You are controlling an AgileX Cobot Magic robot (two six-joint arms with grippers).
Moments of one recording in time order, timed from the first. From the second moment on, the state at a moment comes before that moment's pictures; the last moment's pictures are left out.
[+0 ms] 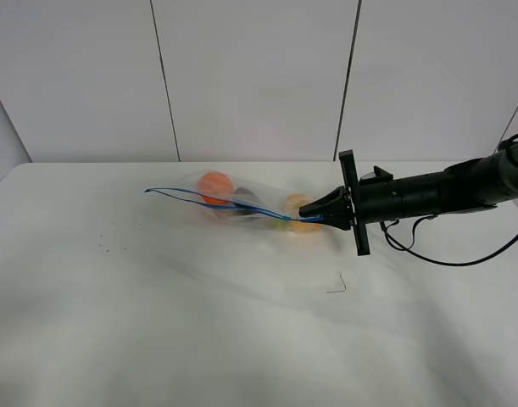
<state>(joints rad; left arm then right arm) -0.01 0.00 -0.50 0.06 1.06 -0.04 0.04 2.08 -1.09 1.51 1.20 -0.65</state>
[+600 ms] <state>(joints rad) -0.01 0.57 -0.85 0.06 0.90 -0.06 0.04 2.08 -1.09 1.51 1.20 -0.65</state>
